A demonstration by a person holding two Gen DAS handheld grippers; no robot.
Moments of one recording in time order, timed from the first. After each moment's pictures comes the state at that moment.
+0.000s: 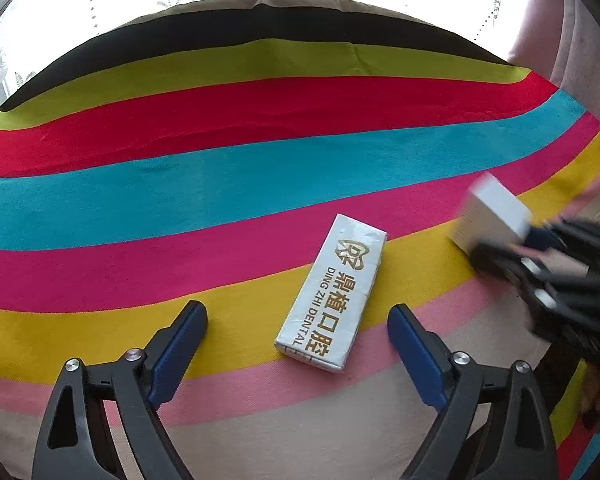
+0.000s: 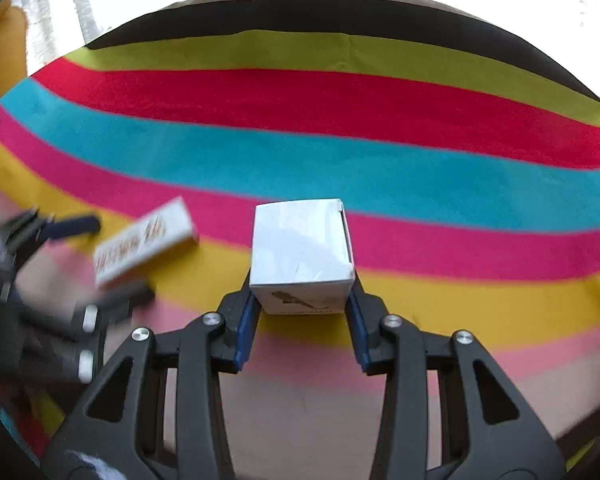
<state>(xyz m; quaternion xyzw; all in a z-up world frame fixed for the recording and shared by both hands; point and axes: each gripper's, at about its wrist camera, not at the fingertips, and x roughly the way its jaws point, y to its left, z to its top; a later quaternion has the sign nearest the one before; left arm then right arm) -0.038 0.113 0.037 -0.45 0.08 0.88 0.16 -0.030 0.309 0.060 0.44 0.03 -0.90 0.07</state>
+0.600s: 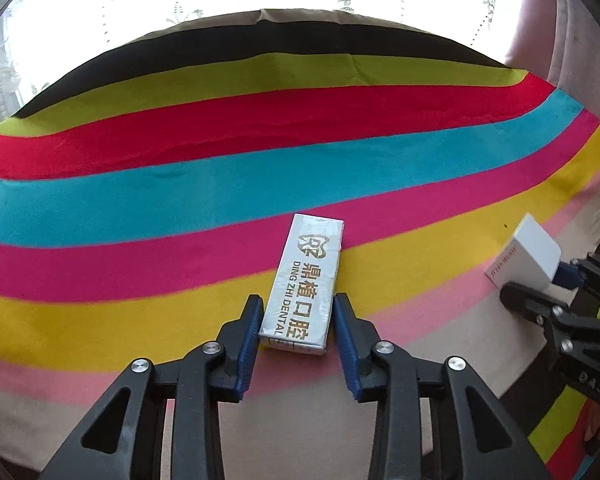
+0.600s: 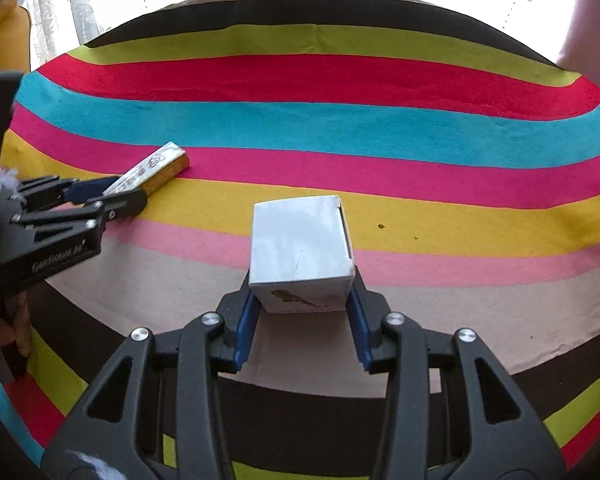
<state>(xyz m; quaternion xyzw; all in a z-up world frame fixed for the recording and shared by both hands) -0.021 0.105 0.046 -0.43 0.08 0.89 0.14 0.000 0.300 0.050 0.43 0.02 -0.90 0.04</state>
